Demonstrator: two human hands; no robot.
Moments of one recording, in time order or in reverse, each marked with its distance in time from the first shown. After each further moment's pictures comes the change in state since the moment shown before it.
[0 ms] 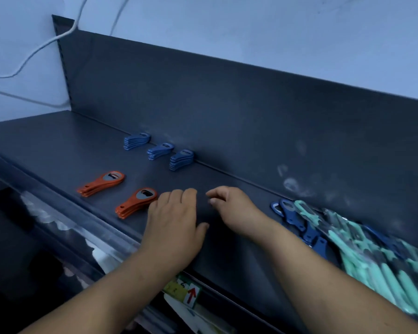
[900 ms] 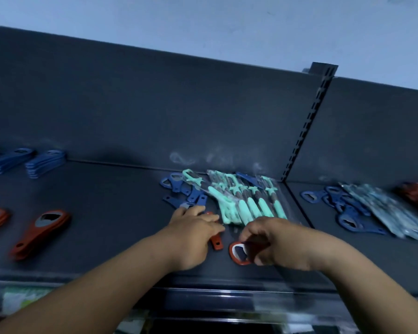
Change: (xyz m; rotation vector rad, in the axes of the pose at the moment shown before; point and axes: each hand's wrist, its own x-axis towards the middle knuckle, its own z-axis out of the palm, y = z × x) left_hand -0.017 0.171 0.060 -0.034 -0.653 0.808; right_hand -0.231 0.107 -0.153 -0.349 -0.119 0.412
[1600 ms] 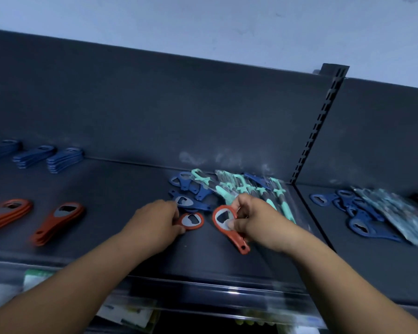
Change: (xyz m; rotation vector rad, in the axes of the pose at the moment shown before) left_hand -0.031 -0.033 -0.010 -0.106 0.194 -0.490; right_hand 0.042 -0.019 0.016 0.516 0.236 -0.104
